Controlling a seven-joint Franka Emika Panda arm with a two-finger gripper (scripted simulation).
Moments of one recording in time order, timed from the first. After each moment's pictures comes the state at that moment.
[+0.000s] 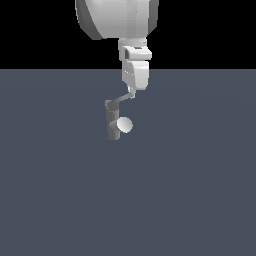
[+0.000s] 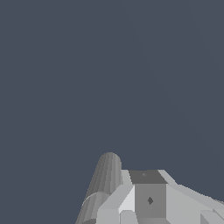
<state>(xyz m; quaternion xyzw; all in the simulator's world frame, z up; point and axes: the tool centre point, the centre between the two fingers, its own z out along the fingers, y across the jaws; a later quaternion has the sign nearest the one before) 0.075 -0.014 0.198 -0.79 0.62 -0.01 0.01</state>
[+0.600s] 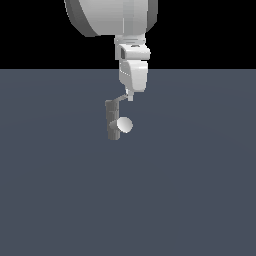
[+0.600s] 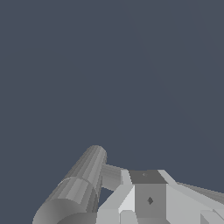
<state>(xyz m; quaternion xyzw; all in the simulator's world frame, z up) 0.040 -0.006 0.198 -0.78 0.62 -0.01 0.01</state>
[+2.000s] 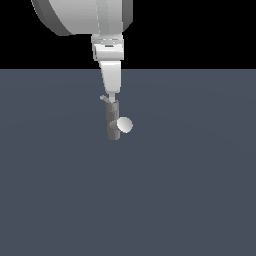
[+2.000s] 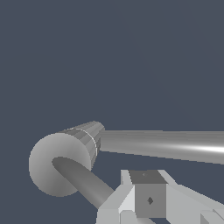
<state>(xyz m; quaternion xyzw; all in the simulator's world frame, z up) 0.025 0.053 0.197 -0.76 0.65 -0.01 0.00</state>
